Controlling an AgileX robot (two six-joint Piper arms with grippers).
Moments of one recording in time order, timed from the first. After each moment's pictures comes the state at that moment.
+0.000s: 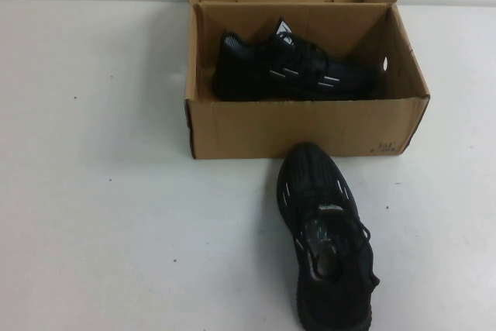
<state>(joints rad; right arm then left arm) 0.09 -0.01 0.03 -0.02 -0.40 0.15 -0.10 -0.01 0.03 0.10 -0.45 -0.05</state>
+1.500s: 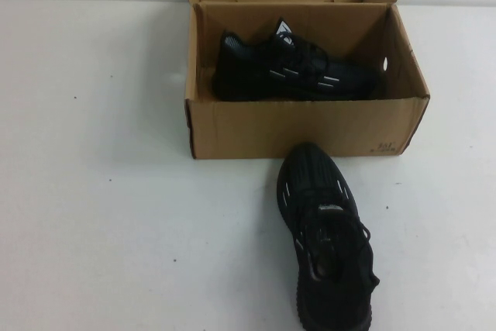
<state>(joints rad) 0.09 0.31 -0.74 0.10 0.41 0.12 -0.10 0.23 -0.57 0.06 -0.15 -0.11</state>
